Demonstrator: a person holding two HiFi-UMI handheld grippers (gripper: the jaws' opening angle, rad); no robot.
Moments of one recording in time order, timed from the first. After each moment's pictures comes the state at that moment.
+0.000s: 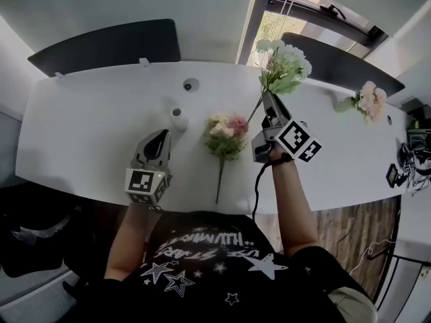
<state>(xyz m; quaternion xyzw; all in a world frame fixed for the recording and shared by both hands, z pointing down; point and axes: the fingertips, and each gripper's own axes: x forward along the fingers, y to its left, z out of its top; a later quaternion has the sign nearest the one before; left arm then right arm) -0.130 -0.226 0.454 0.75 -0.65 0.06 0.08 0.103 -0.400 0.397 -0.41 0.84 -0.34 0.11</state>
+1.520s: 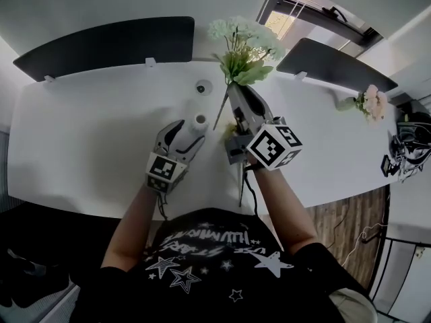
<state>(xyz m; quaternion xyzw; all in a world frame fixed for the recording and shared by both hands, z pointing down) -0.143 -0.270 0.516 0.85 -0.51 0.09 0.10 -0.079 -0.348 0.344 -0.32 0.91 -0.22 0.12</state>
